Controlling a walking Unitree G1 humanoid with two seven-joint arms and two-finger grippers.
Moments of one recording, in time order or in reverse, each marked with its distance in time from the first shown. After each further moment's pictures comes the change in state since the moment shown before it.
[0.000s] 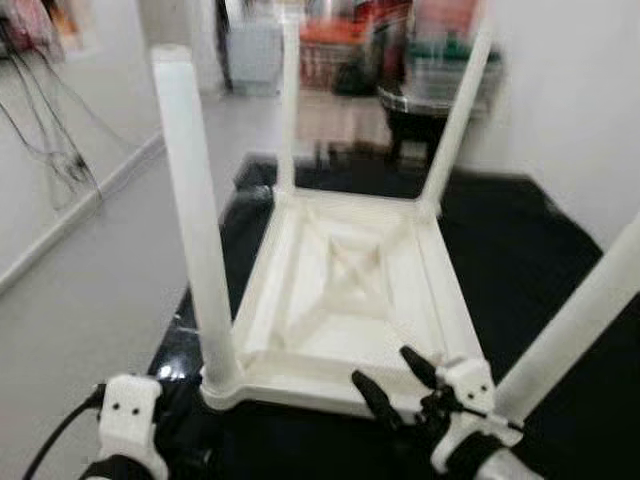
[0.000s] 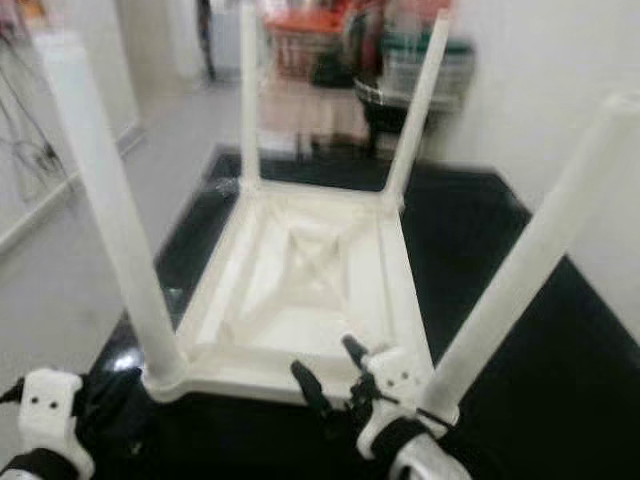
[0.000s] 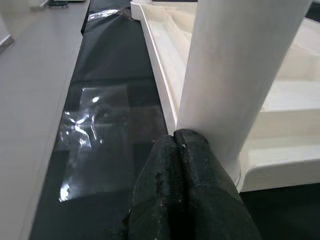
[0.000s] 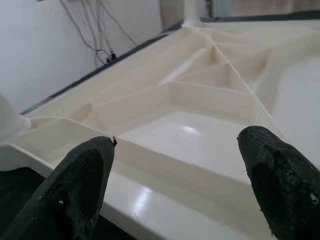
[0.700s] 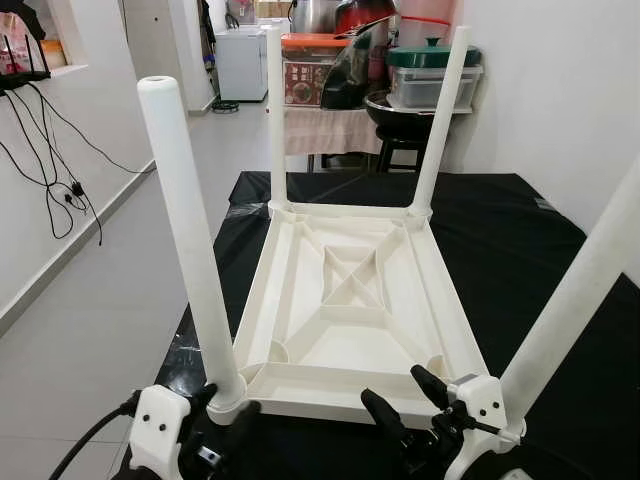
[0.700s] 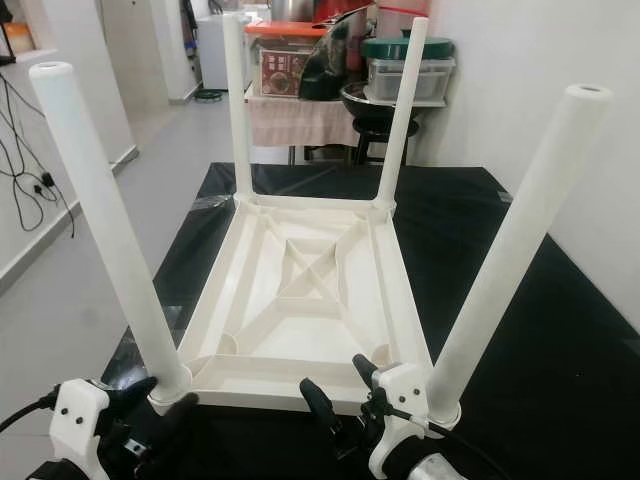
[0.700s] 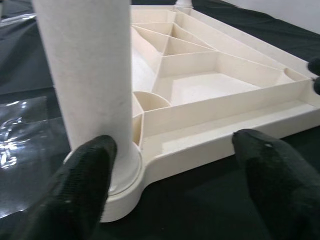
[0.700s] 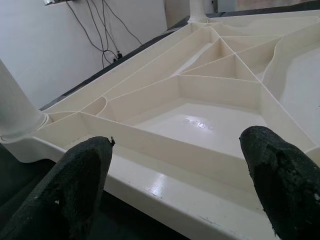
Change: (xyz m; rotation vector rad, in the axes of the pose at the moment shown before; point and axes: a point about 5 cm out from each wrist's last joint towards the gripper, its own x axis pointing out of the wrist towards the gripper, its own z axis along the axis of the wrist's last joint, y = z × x) left arm 0.001 -0.019 0.006 -0.013 -0.001 -0.250; right arm 0.000 0.000 0.001 0.022 0.005 0.017
